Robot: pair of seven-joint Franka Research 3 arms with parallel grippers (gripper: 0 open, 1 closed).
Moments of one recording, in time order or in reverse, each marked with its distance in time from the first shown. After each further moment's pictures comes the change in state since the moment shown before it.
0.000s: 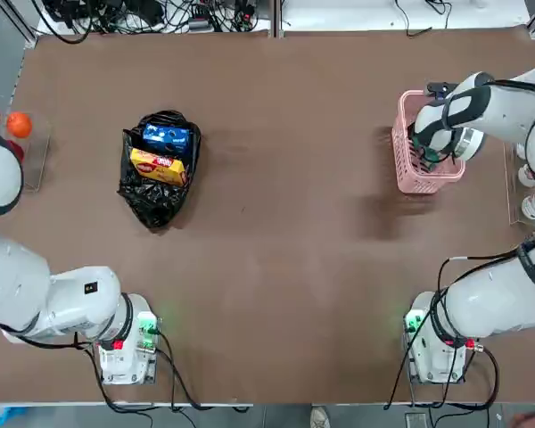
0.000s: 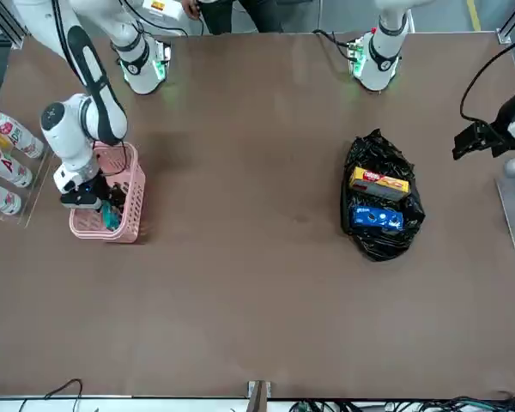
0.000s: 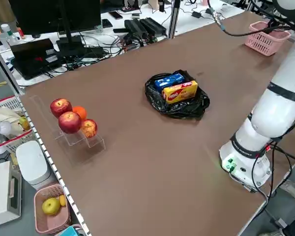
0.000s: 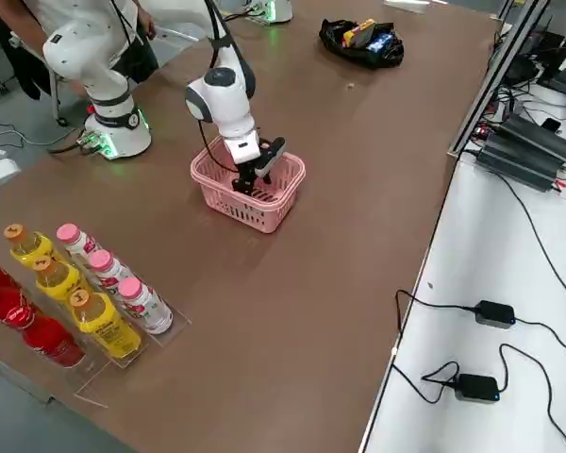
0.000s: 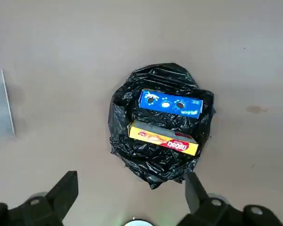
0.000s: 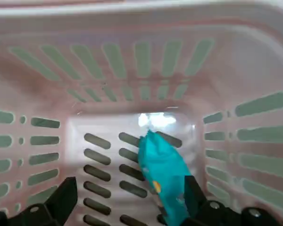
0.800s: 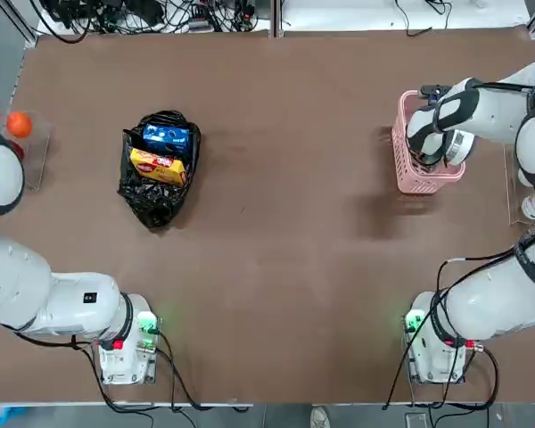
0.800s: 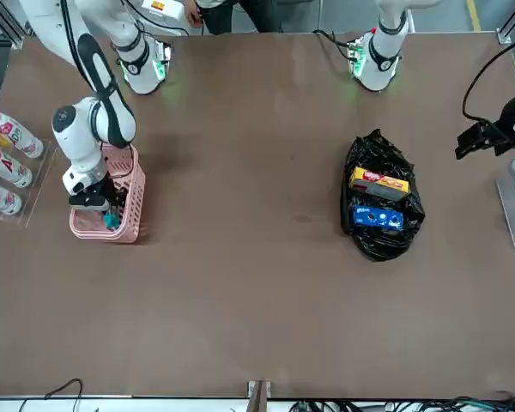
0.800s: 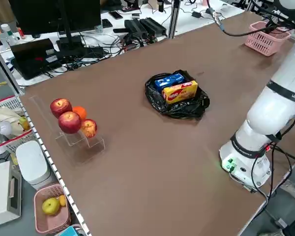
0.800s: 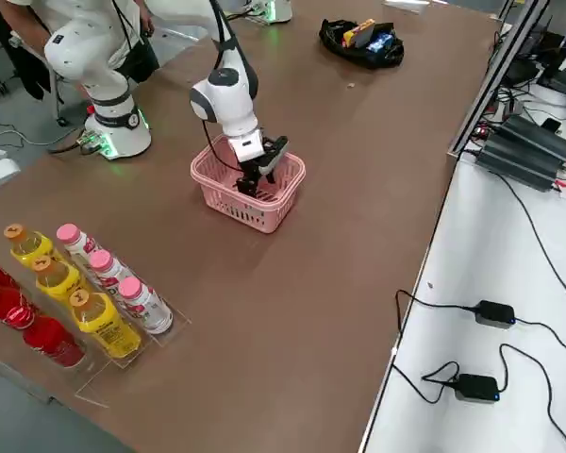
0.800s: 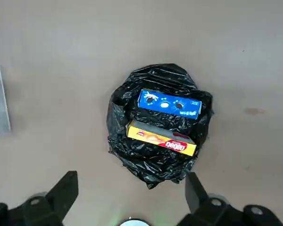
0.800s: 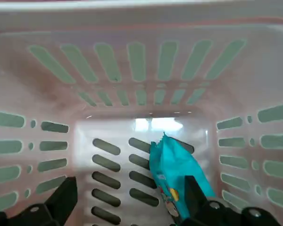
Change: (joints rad) left arm -0.147 0.001 0.173 -0.001 -0.035 0.000 -0.002; right arm 0.035 0.028 -0.001 0.000 0.019 0.051 -0.002
